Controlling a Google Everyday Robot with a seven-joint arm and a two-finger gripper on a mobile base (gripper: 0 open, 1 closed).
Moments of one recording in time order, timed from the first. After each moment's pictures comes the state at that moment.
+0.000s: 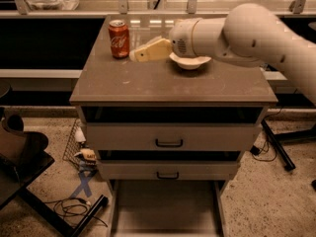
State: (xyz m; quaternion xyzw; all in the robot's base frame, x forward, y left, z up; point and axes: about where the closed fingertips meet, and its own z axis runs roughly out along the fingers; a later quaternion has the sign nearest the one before) arm 0.675 0.002 0.949 -0.38 0.71 0.24 0.55
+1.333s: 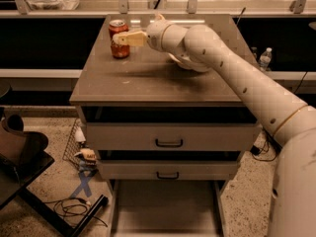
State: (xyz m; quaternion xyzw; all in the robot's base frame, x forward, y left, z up) arm 0.818 0.059 0.926 -0.30 0.65 0.27 0.65
